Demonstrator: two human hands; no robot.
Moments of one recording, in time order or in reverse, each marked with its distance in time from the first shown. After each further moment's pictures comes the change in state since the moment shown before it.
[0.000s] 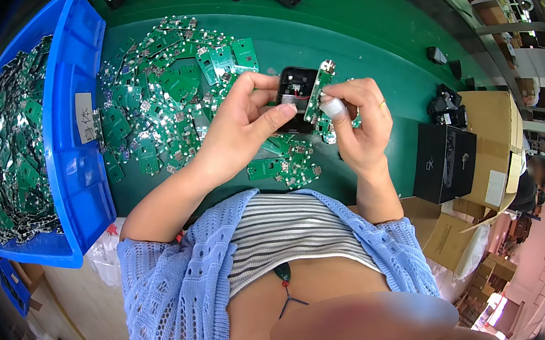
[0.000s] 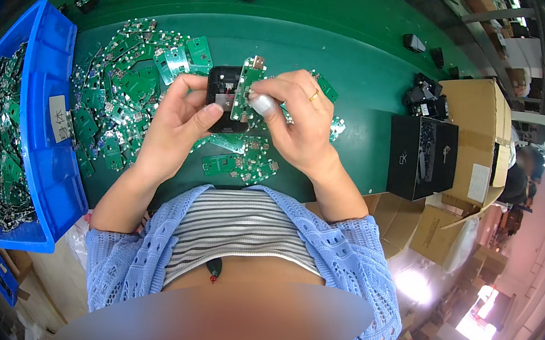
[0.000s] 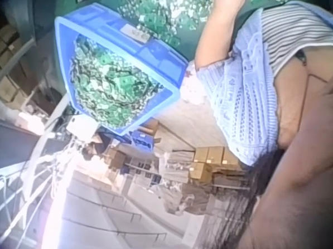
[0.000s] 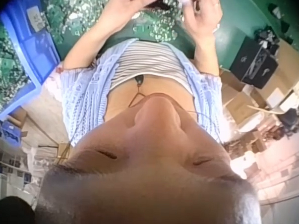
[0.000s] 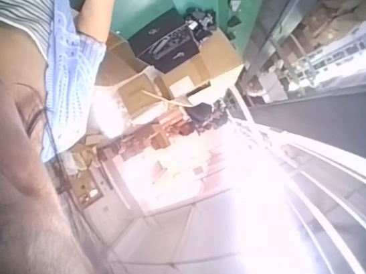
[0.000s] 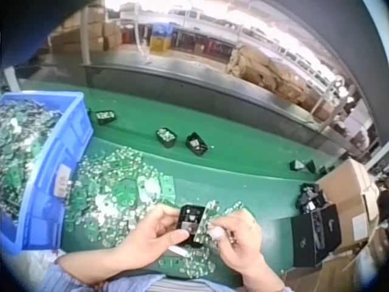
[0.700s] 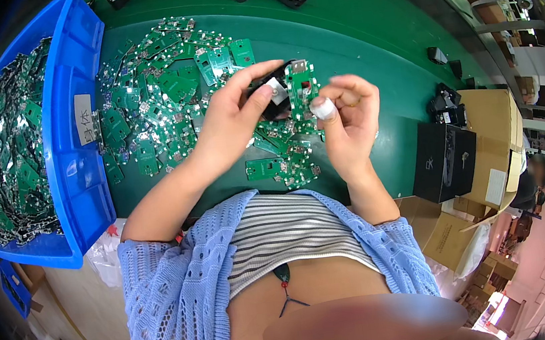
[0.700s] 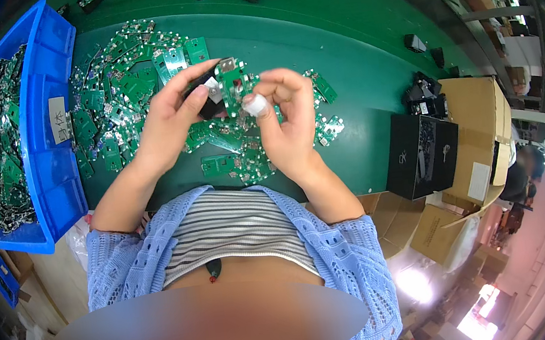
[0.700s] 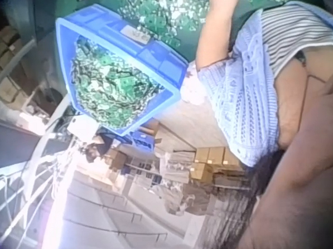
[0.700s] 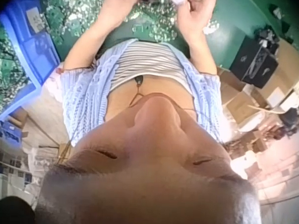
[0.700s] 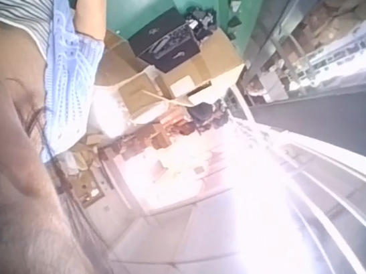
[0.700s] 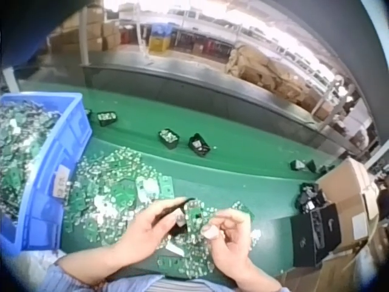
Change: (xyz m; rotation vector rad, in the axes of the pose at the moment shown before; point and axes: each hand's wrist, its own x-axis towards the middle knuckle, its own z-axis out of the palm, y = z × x) left_hand 0.009 -0.004 -0.007 0.204 0.094 0.127; right_hand -0.021 -0.002 0.019 0.616 -0.009 0.413
